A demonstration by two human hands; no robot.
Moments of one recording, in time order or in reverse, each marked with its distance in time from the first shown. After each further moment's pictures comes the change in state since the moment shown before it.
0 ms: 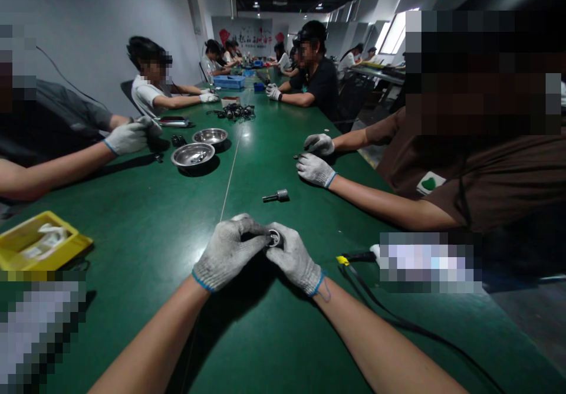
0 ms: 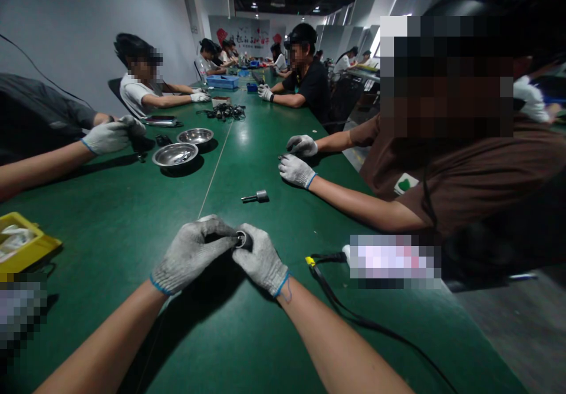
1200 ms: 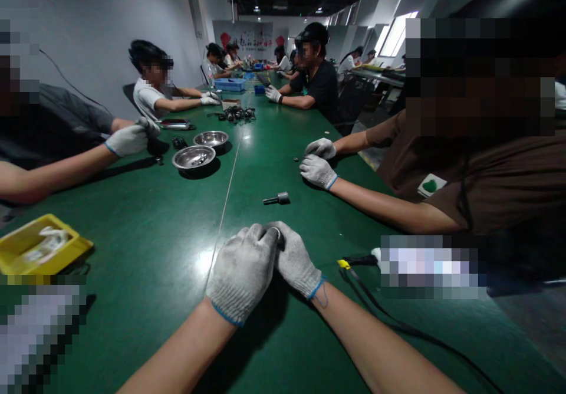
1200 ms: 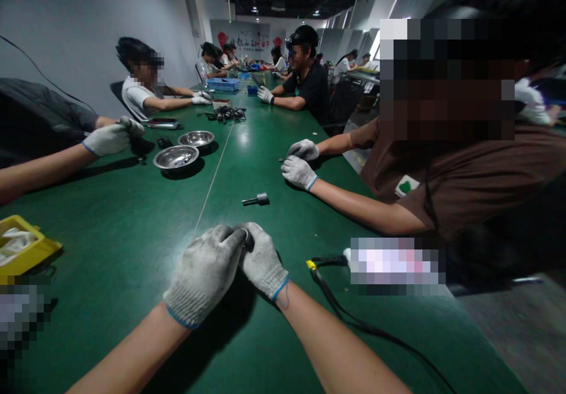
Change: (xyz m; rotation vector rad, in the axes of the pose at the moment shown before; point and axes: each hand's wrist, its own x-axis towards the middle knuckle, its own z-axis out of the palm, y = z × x) left_hand -0.015 0.011 0.040 0.915 0.087 0.179; right_hand 0.002 0.010 0.011 -0.045 0.215 0.036
